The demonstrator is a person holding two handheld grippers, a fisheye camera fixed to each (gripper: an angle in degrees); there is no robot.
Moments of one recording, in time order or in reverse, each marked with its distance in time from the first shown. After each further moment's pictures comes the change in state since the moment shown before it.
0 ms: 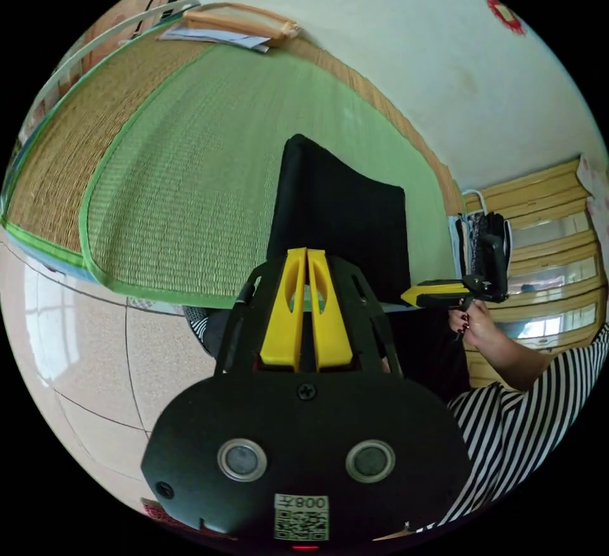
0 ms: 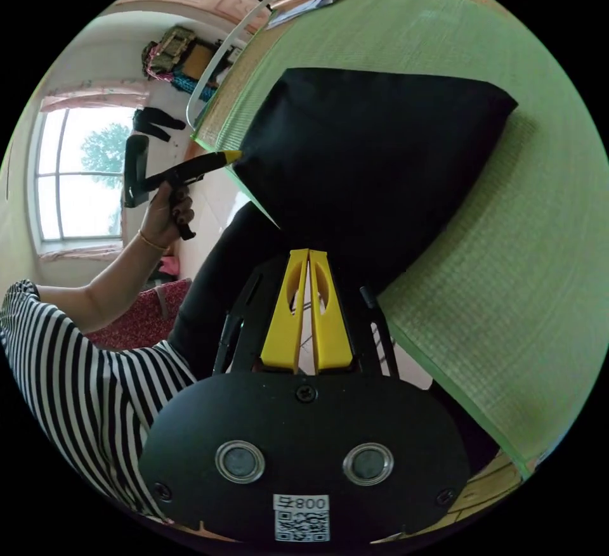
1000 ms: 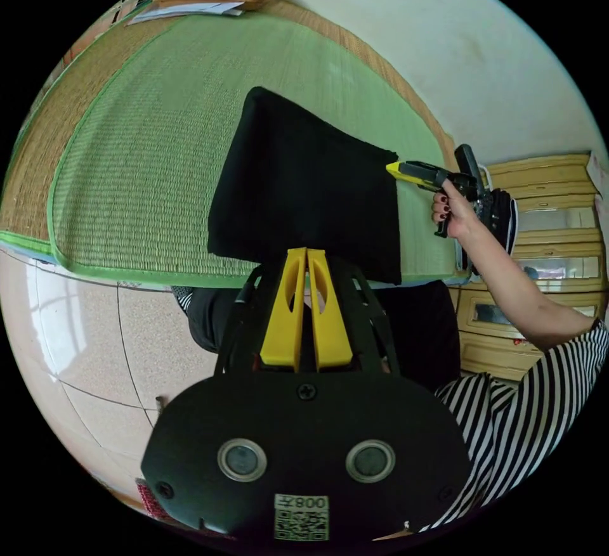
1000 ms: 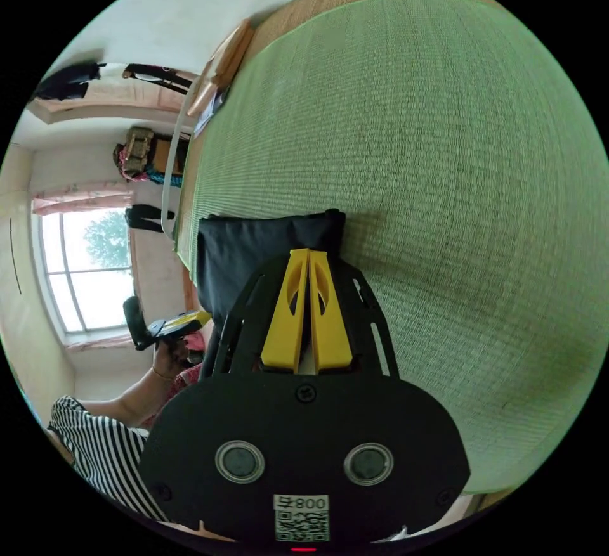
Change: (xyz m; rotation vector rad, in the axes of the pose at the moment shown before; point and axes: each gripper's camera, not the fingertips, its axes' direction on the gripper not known) left arm 0.057 0.017 0.117 -0.137 -0.001 -0.011; right arm 0.107 -0.075 -0.170 0.208 -0.108 0.265
